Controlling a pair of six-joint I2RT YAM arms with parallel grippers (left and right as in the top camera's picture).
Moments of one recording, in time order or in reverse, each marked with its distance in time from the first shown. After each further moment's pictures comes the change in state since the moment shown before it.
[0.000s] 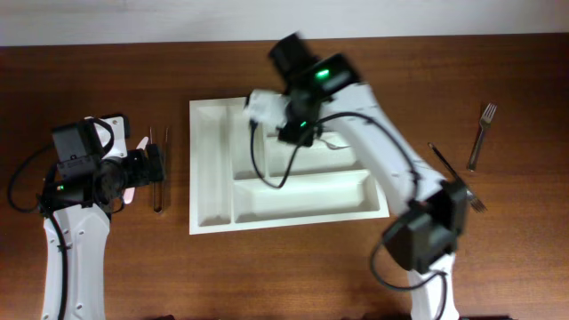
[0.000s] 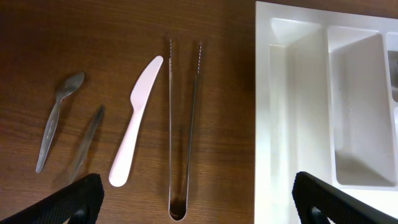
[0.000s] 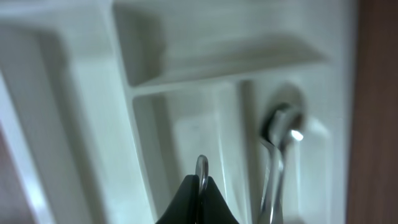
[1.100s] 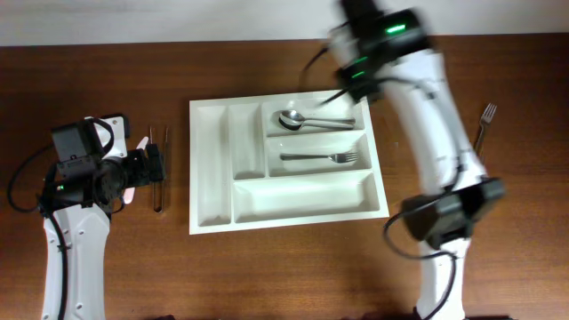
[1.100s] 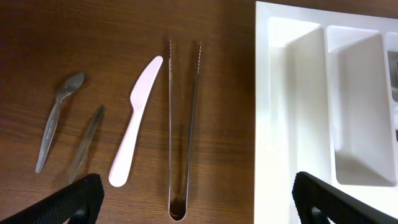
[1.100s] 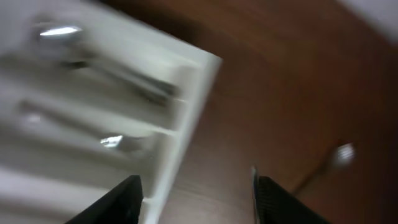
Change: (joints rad) left arm 0.000 0.000 0.000 0.000 0.000 0.000; right arm -0.359 0.045 0.389 -0.241 0.238 0.742
